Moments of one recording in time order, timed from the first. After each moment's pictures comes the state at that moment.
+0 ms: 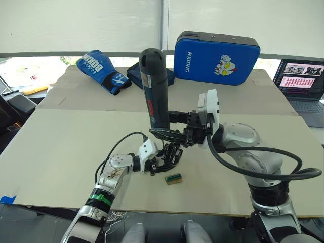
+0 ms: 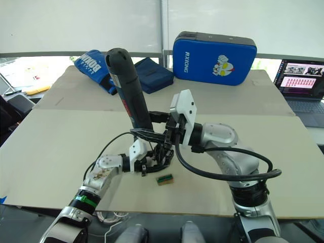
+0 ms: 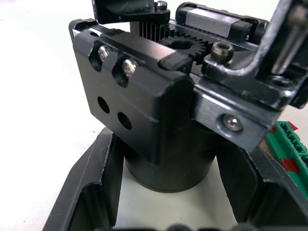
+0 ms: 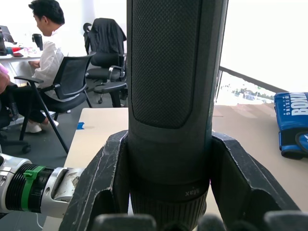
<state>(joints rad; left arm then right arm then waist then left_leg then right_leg) -0.45 0.27 -0.21 0.36 -0.14 0.02 -1.07 -0.61 -0.41 0.11 -0.42 0.60 0.60 0.80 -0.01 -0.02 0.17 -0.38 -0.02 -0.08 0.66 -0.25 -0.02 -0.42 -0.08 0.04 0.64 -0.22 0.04</state>
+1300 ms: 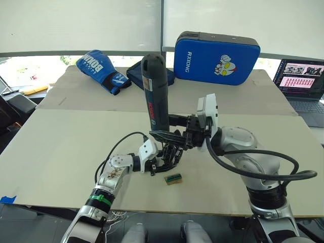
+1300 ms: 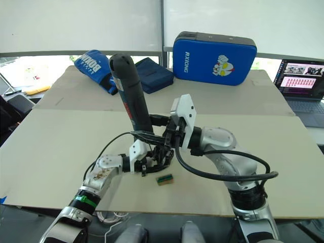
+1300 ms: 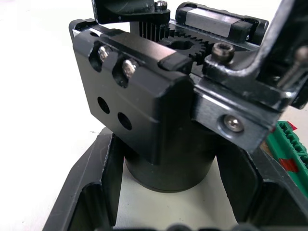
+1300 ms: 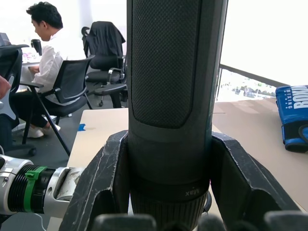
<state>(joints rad) -0.45 0.27 -0.21 0.36 -0.14 0.02 -1.07 -0.57 -0.38 0.11 -0.42 0.59 0.58 0.80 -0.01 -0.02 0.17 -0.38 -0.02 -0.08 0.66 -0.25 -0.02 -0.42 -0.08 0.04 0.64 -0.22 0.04</state>
